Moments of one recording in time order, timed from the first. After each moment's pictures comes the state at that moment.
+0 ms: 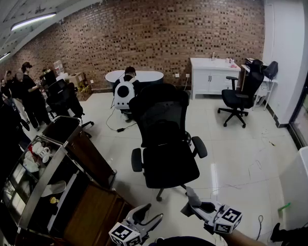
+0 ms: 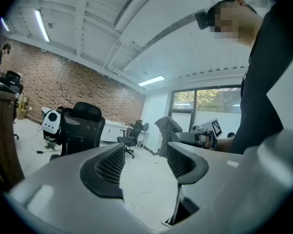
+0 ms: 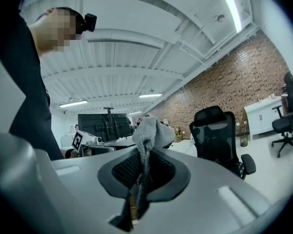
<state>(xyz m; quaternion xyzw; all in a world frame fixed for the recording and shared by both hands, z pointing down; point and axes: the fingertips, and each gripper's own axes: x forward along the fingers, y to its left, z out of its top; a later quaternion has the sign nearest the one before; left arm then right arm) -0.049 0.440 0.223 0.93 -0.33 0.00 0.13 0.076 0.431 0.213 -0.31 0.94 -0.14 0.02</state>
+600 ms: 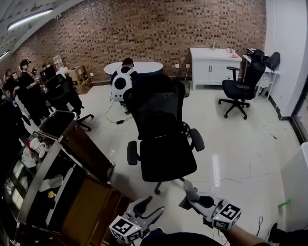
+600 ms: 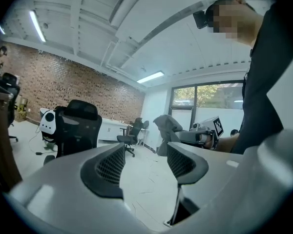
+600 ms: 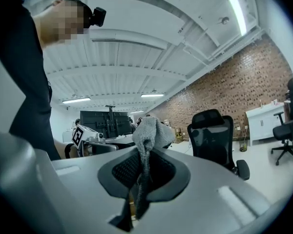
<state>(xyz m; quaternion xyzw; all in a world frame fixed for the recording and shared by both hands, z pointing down) 0.016 0.421 0.229 0.93 -0.33 0.01 0.13 0.127 0.415 0.227 -0.30 0.95 -0.11 0.00</state>
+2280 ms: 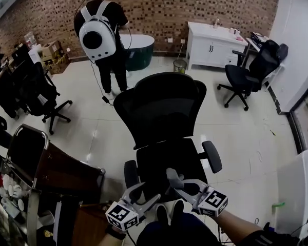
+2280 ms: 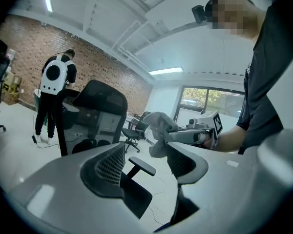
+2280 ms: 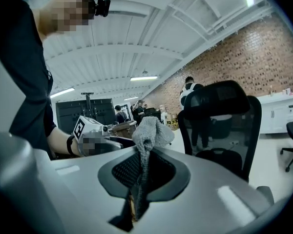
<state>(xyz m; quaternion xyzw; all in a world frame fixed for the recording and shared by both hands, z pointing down) -0.092 0.006 0.304 0.94 -0.28 0.03 0.21 -0.028 0.004 0.286 -0.28 0.94 -0.15 -0.08</state>
